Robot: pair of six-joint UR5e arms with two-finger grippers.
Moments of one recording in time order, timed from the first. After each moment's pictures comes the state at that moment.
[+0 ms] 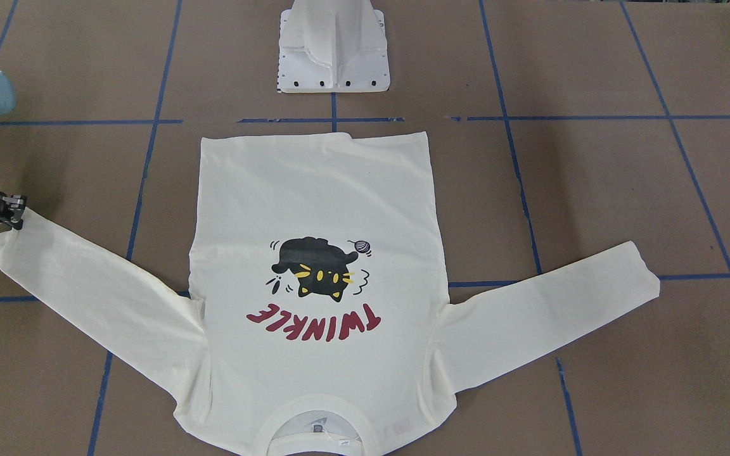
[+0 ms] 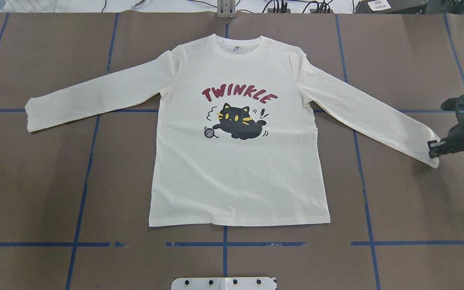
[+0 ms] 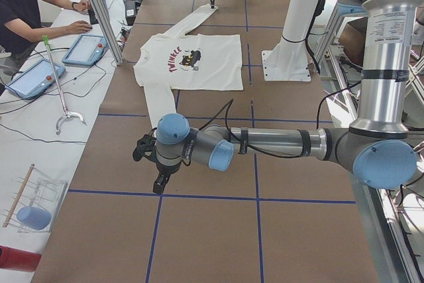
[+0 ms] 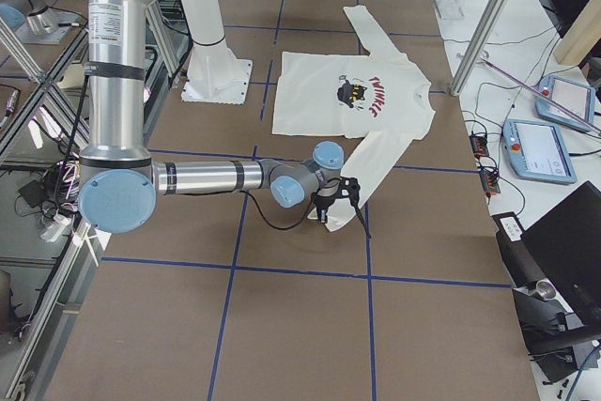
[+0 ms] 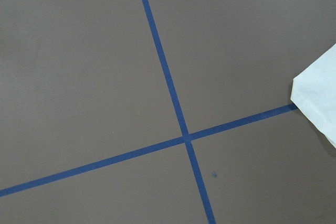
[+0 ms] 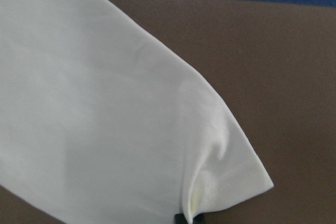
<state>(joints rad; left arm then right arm) -1.54 -1.57 -1.58 -1.90 -2.31 0.04 0.98 -1.63 1.59 -1.06 2.16 0.69</state>
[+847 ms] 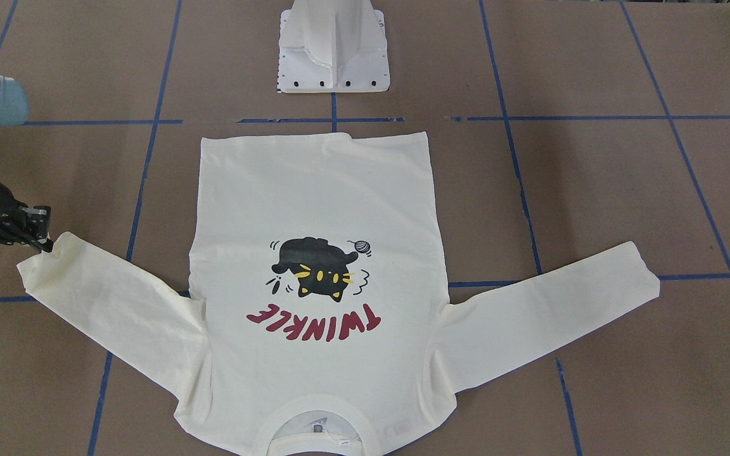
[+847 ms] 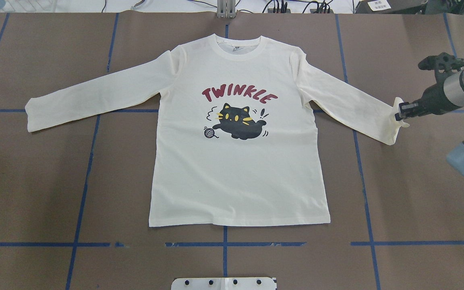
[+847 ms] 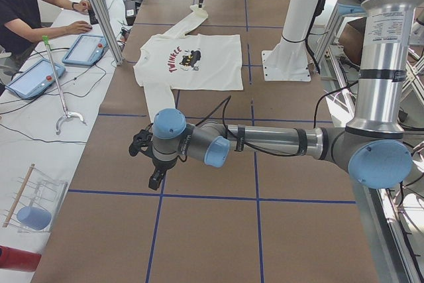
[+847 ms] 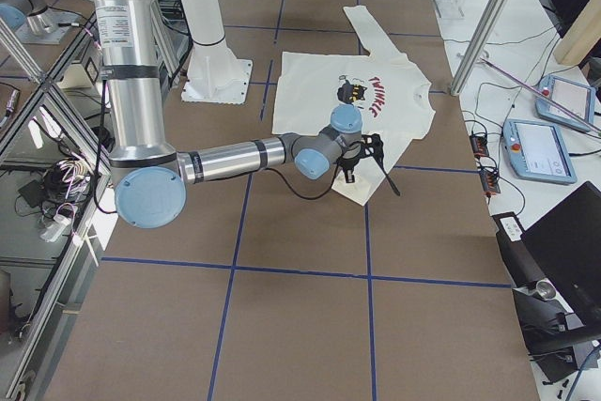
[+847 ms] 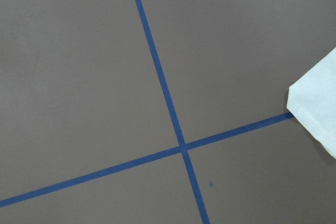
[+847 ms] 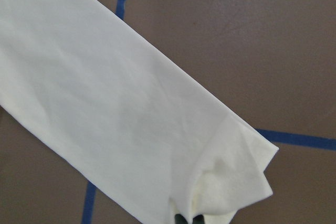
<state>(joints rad) -1.54 -1.60 -1.57 -1.90 -2.31 0.04 1.02 -1.42 1.63 -1.03 2.22 0.78</state>
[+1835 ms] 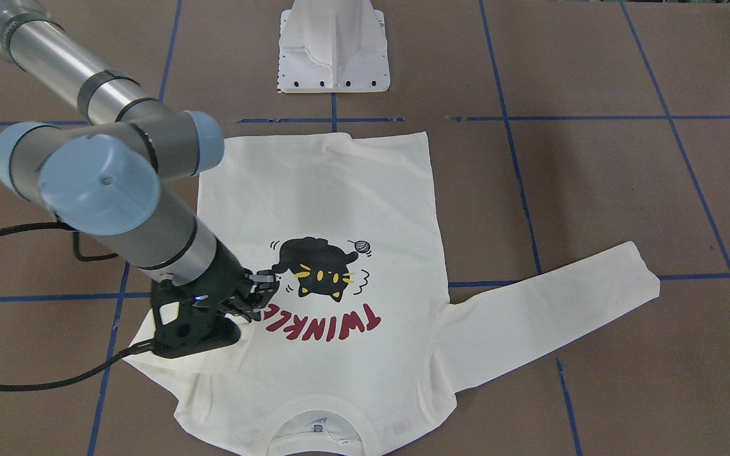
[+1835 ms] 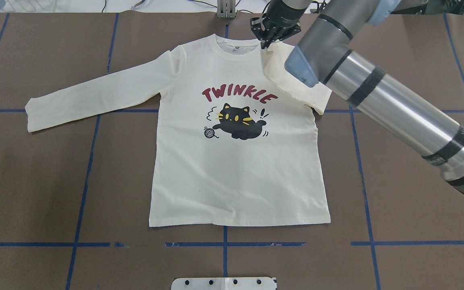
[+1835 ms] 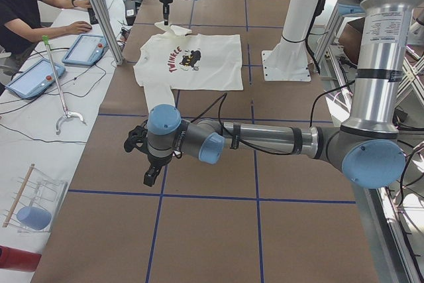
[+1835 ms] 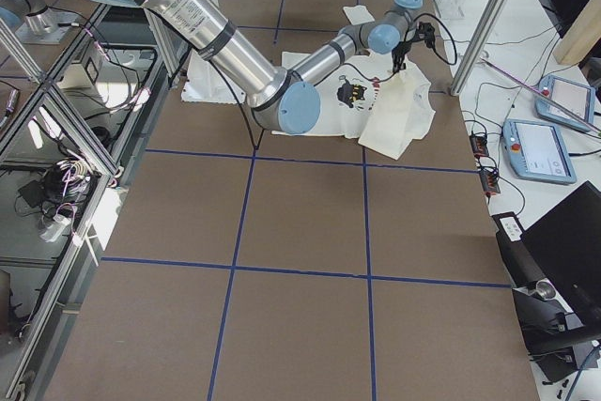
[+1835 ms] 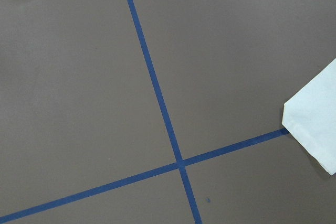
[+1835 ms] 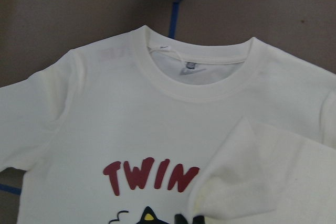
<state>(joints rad) -1.54 -1.63 -1.56 -1.89 -2.31 0.03 0.89 -0.55 1.20 -1.39 2.17 0.87</state>
